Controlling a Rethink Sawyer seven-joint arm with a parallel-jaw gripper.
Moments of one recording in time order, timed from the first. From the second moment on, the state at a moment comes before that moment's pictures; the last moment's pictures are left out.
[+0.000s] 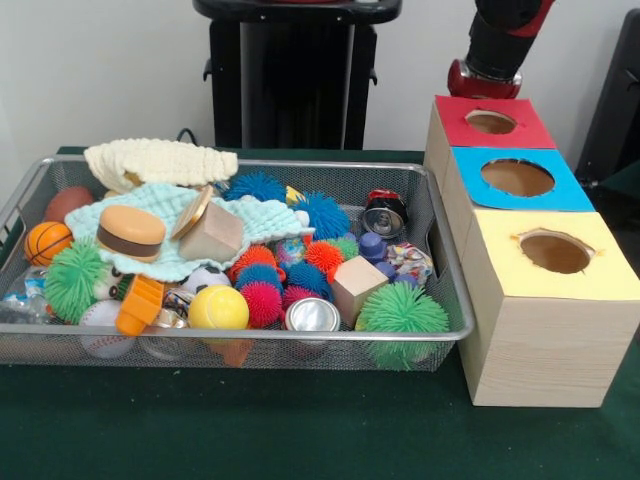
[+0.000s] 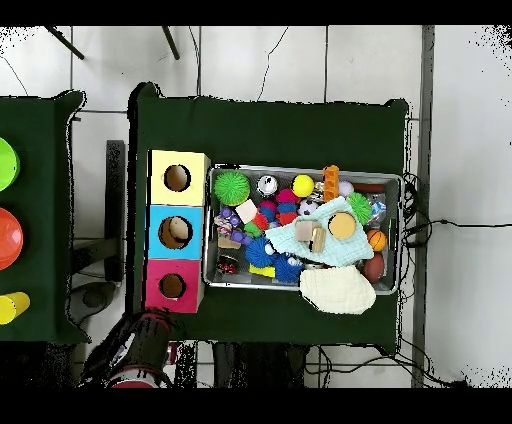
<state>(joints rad) 0.33 -0.52 0.12 2.01 -0.61 0.34 2.72</state>
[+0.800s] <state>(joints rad) 0.20 -0.59 0.11 2.01 -0.55 0.34 2.72</state>
